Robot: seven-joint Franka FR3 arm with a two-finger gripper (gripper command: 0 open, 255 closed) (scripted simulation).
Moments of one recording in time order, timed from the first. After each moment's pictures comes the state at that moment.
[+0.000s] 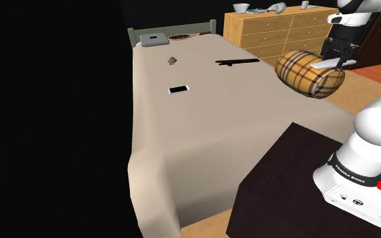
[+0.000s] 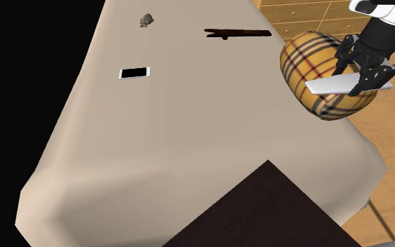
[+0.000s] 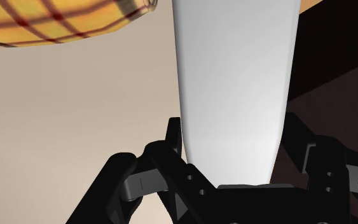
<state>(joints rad) -0.36 -0.32 -0.65 -2.33 -0.22 2.07 -1.95</state>
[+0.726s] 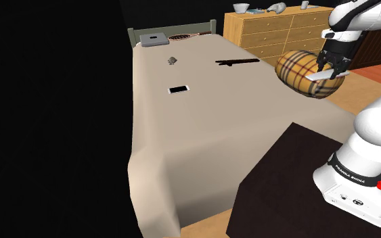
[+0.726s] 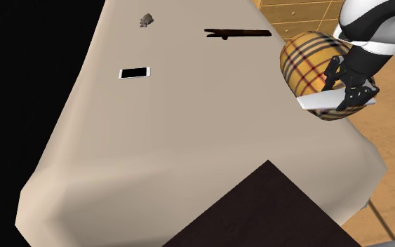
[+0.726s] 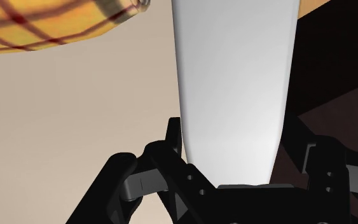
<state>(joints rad) -0.35 -0.24 -0.69 -2.42 -0.19 2.23 -1.98</state>
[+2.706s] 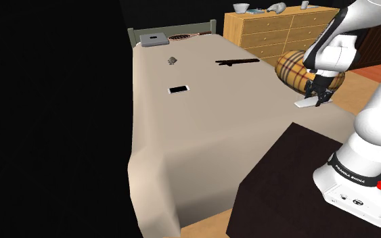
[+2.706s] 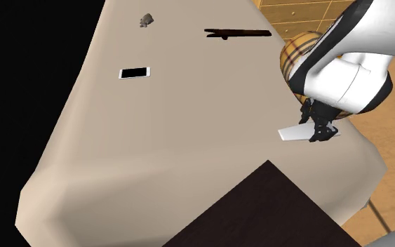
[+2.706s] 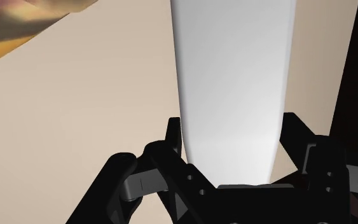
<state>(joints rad) -0.35 0.19 -0.67 -2.52 0.26 2.67 -2.31</state>
